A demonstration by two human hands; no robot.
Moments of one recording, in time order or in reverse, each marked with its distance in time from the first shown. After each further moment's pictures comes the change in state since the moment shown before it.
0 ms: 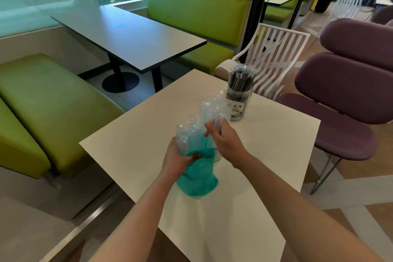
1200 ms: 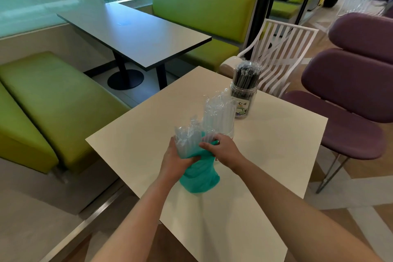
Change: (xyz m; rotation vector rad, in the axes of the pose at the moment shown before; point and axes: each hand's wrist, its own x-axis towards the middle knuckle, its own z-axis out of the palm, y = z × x) left_hand -0.016 -0.003 -0.013 -0.044 0.009 0.019; right_hand 0.000 0.028 0.022 0.070 -0.137 0.190
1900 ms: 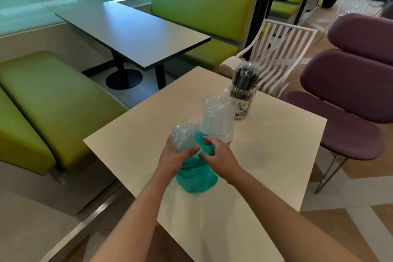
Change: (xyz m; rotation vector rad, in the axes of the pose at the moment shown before) left_hand 0.003 0.021 -0.006 -0.206 -0.024 -0.112; right_hand -0.017 0.007 0.012 -0.170 0.042 -0.096
